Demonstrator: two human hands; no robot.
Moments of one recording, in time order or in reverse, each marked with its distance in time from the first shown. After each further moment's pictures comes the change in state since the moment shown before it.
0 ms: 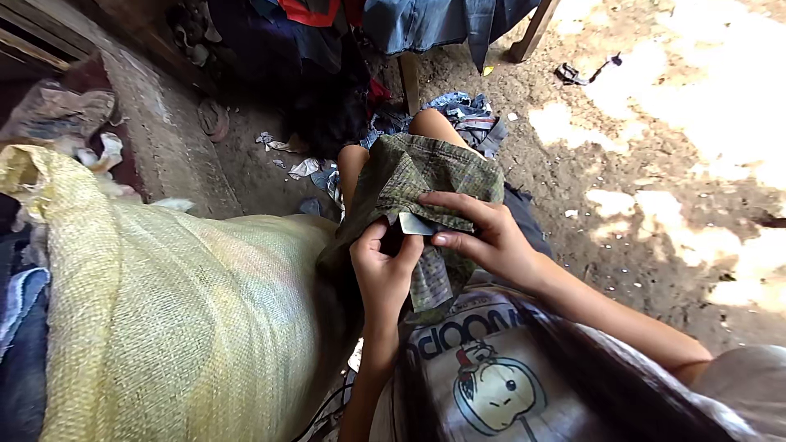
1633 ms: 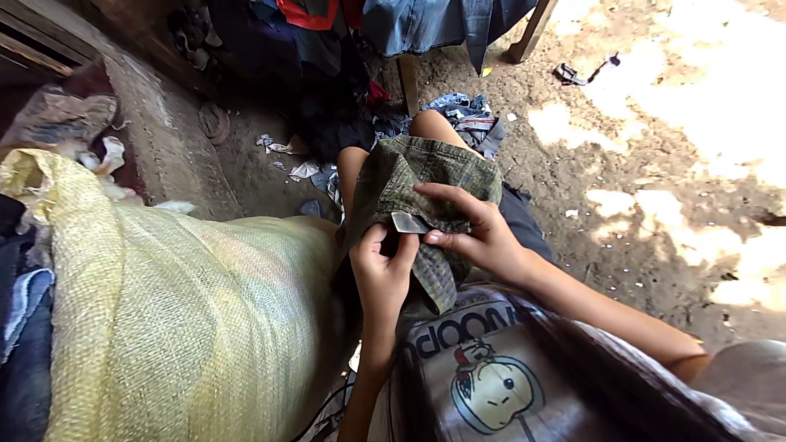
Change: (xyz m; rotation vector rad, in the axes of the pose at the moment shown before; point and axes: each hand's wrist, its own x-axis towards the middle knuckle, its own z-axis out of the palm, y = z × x) left_hand 0.000 -0.006 -0.005 0.127 -0.020 0.077; right_hand 0.005 0.003 0.006 0.027 0.021 -0.007
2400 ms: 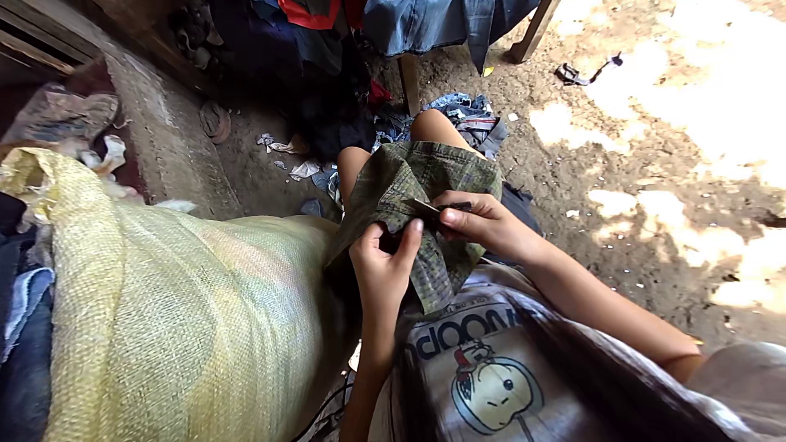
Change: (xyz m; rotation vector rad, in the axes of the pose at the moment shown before) left_hand 0.002 -0.009 -0.001 0.111 0.005 0.010; right_hand 0.005 0.005 -0.015 0.502 -0.176 0.319
